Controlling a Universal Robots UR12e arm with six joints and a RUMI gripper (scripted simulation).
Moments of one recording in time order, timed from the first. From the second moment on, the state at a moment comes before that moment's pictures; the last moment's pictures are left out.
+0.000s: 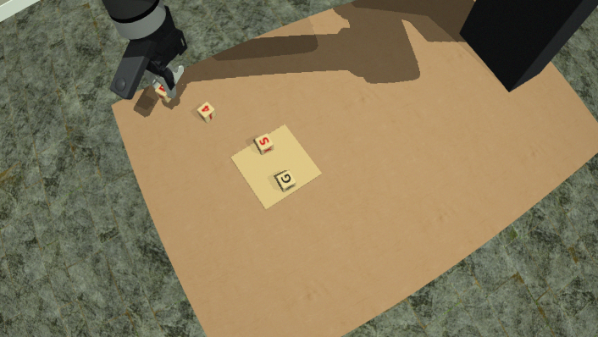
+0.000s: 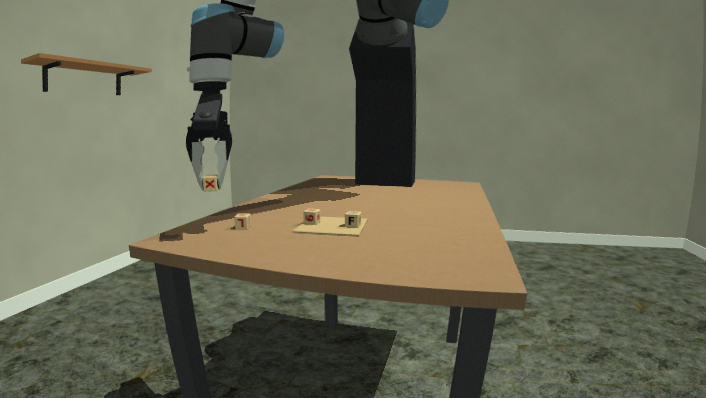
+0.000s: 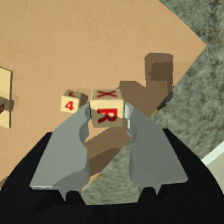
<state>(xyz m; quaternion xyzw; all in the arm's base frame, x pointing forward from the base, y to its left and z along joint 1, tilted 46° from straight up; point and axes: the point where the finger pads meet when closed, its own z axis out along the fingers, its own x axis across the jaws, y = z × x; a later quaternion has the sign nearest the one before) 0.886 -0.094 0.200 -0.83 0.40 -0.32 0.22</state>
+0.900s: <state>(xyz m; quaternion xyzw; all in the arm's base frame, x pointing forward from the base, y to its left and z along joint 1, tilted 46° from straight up) 0.791 0.063 0.128 -0.92 0.06 -0.38 0.09</state>
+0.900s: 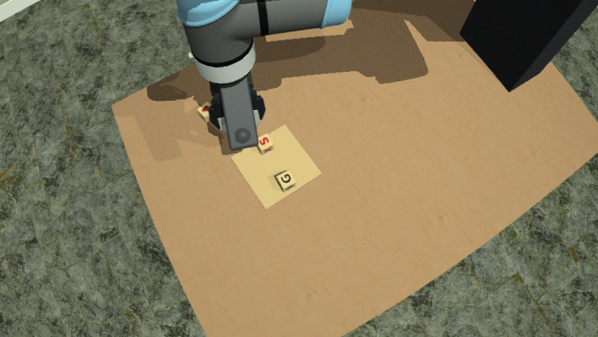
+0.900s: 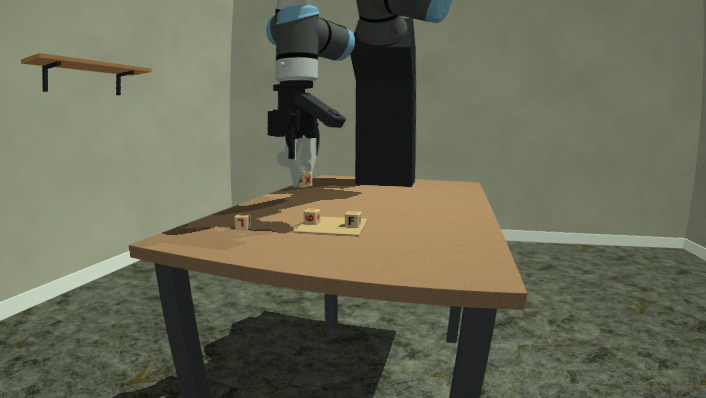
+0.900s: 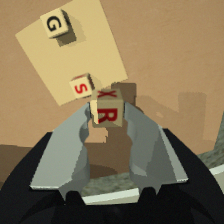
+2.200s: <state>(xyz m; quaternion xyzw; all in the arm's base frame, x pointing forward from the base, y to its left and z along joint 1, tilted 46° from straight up) 0.754 0.111 0.101 -0.92 -0.07 -0.39 0.04</state>
